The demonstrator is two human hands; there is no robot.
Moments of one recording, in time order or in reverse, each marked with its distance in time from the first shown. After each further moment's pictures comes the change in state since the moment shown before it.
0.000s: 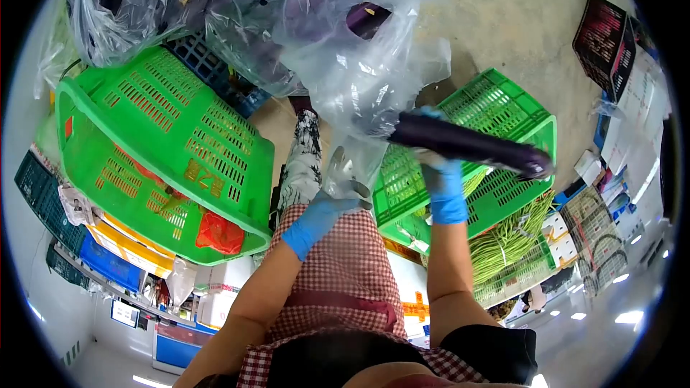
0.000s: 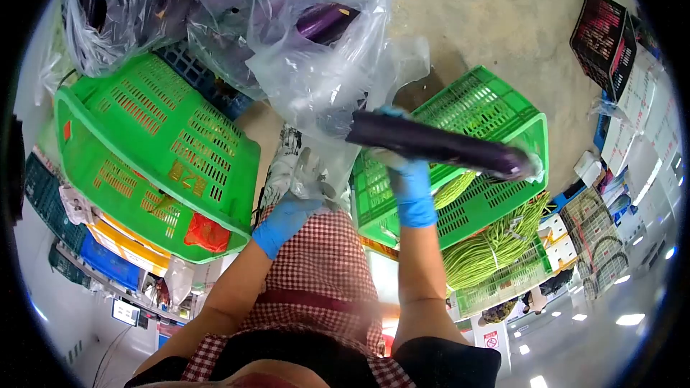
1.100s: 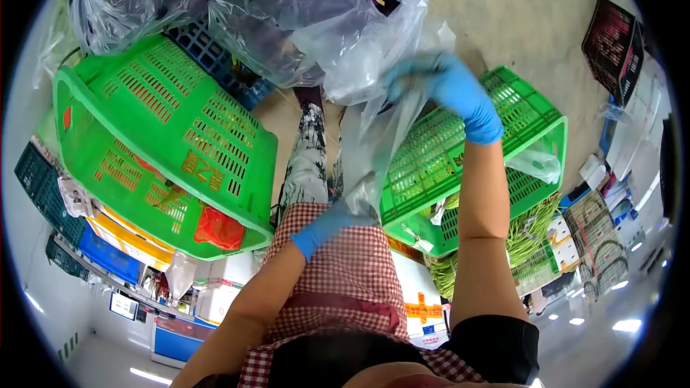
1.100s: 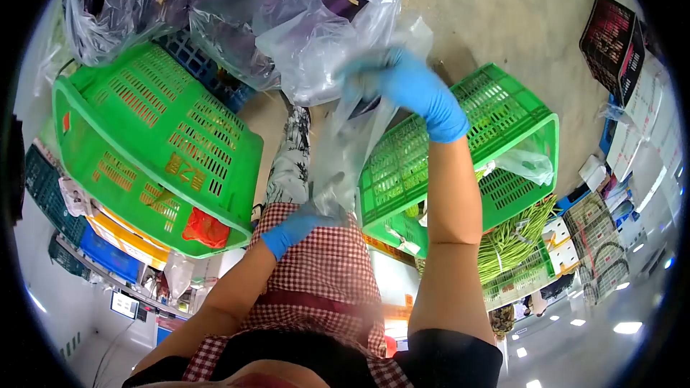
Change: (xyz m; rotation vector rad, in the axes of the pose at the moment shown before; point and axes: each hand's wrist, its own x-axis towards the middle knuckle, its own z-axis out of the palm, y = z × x) left_hand 0.005 -0.032 -0.023 0.310 -0.114 -0.142; right_hand 0.113 -0.040 0.021 -0.662 -0.628 0.362
